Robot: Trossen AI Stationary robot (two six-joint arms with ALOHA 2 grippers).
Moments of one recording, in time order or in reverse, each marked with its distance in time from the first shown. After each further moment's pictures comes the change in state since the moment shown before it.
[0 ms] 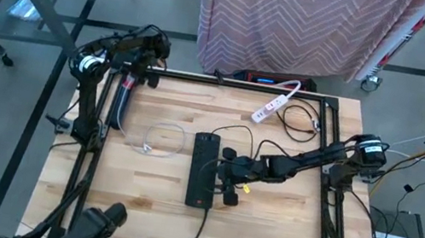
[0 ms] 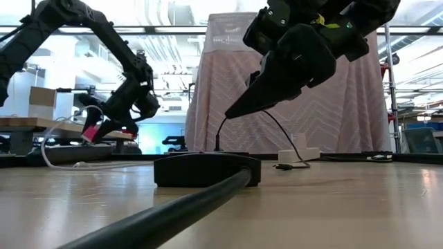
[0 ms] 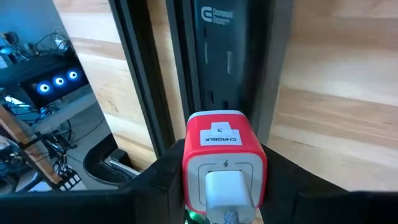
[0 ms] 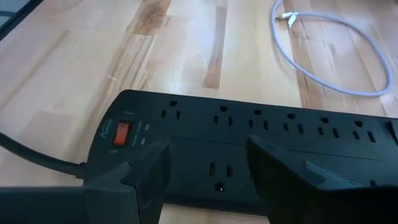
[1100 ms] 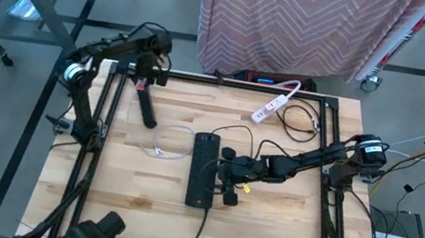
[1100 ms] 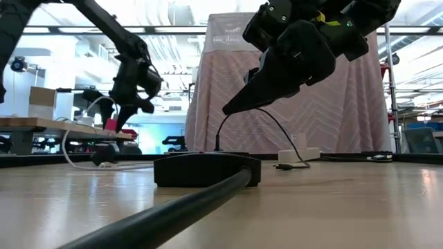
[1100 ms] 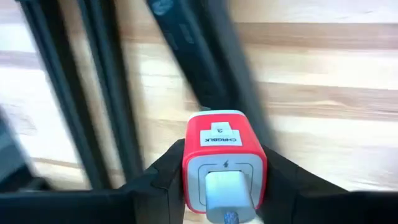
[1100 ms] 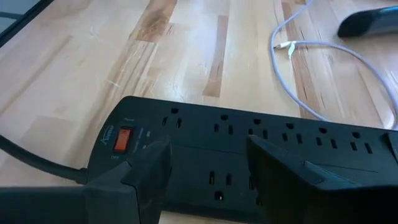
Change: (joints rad) left arm -0.066 -0.244 -0.076 0.187 0.256 -0.034; right arm 0.000 -0.001 0.000 0.026 -0.002 -0.025
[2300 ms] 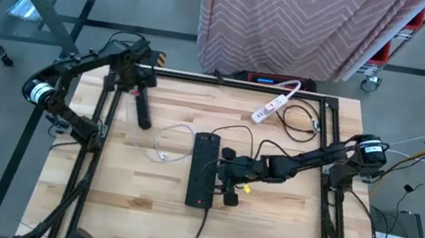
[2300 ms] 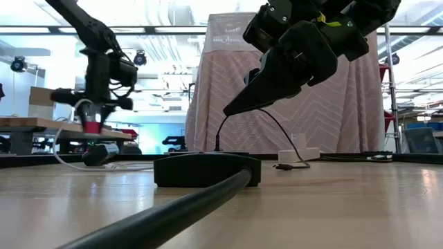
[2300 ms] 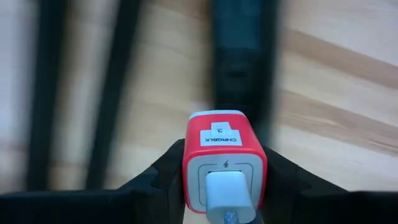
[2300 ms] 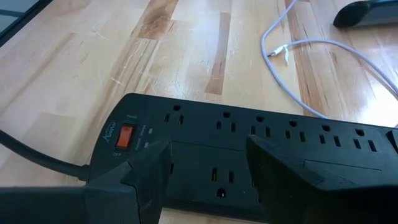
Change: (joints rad) left arm 0.069 -0.311 -0.356 0.170 -0.072 -0.214; right arm 0.000 0.000 0.000 -0.008 -0.007 0.000
